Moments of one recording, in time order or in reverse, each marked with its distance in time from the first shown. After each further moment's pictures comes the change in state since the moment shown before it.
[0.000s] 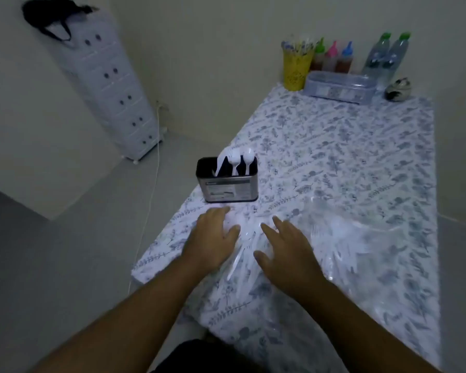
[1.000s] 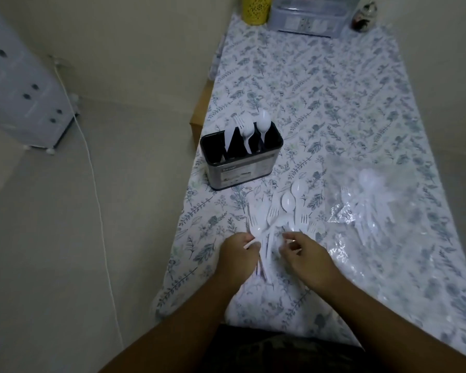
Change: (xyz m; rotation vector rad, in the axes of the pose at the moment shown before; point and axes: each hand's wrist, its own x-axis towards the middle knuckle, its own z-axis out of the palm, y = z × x) left_hand 0.035 -0.124 0.042 -0.543 -0.475 -0.361; right_hand 0.041 -0.077 0.096 0.525 0.039 0.695
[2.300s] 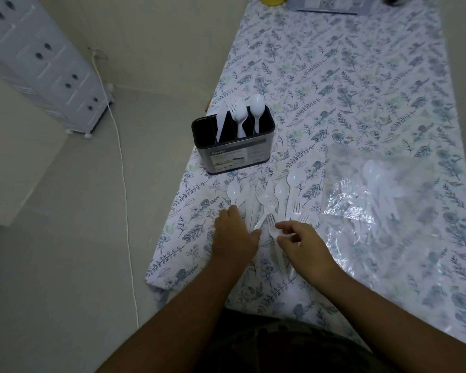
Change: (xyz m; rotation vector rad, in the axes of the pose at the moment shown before) left_hand -0.007 0.019 0.042 0.574 0.300 0.105; right_hand 0.011 0.037 -0.025 0.106 -0.043 -0.196
